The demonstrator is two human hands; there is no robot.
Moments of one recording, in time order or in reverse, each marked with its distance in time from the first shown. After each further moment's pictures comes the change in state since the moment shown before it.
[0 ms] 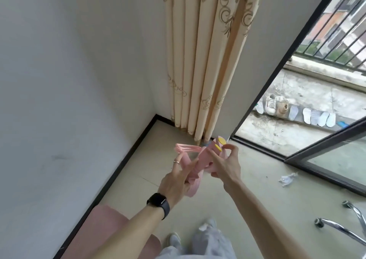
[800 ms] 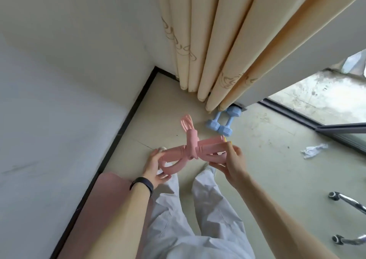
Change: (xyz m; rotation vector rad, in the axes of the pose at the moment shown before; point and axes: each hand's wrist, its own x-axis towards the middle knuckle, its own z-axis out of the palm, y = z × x) left_hand 0.205 -0.163 0.077 -1.347 -0.156 -1.384; right_hand 0.272 0.074 0.080 0.200 -0.103 0.542
